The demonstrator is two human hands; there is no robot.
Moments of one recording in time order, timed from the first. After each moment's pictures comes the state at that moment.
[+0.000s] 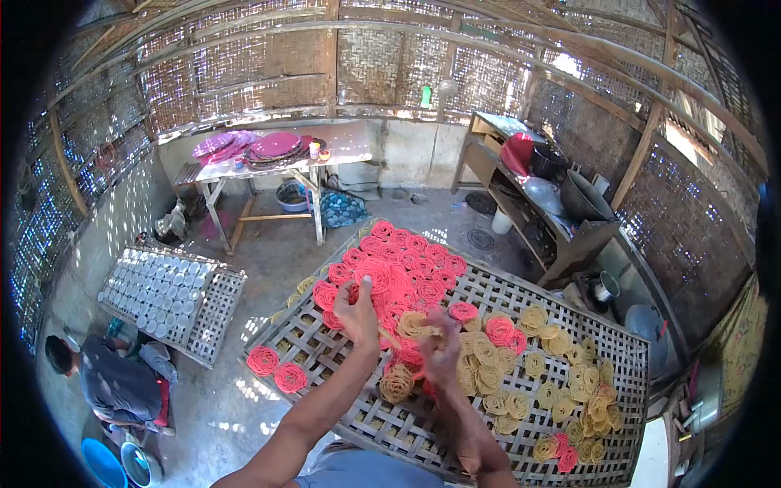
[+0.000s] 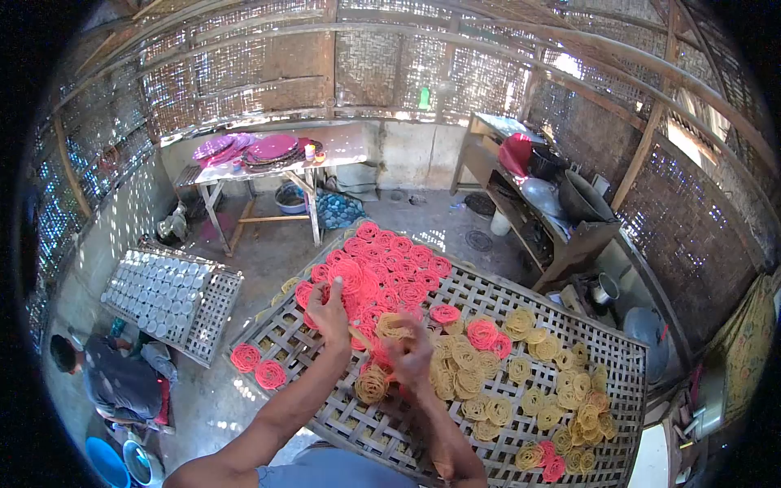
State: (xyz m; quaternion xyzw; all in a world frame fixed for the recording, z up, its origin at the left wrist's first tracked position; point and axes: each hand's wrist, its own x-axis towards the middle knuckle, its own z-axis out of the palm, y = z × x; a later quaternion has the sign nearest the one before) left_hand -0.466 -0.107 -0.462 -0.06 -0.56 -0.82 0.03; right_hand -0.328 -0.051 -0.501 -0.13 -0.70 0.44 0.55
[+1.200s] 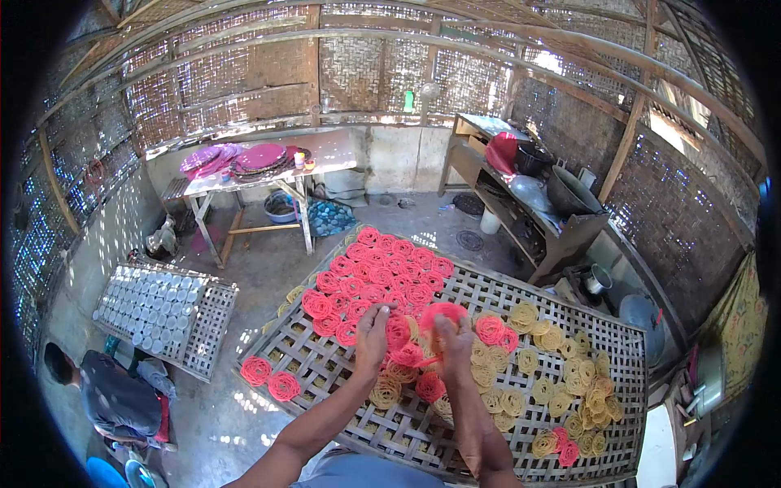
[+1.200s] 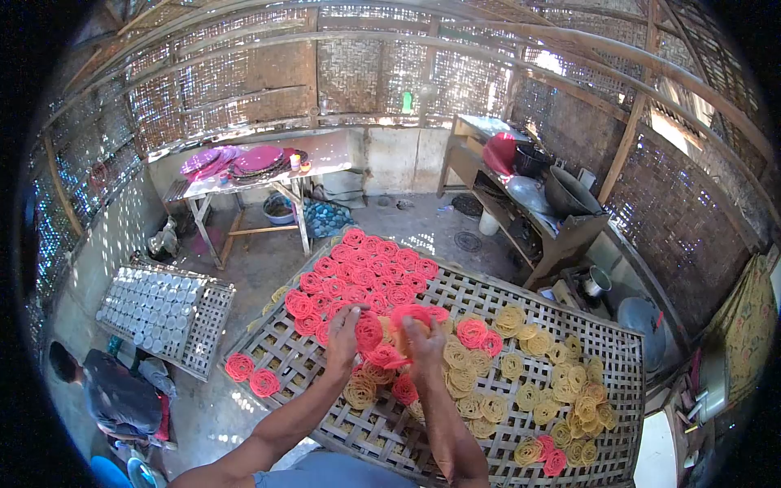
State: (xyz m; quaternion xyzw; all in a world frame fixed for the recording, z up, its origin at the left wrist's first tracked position) left_hand -0.429 -0.117 -0.483 -0.24 -0.57 -0.75 -0.22; right_hand -0.302 -0.035 -0.469 -0.26 -0.42 0.75 0.45
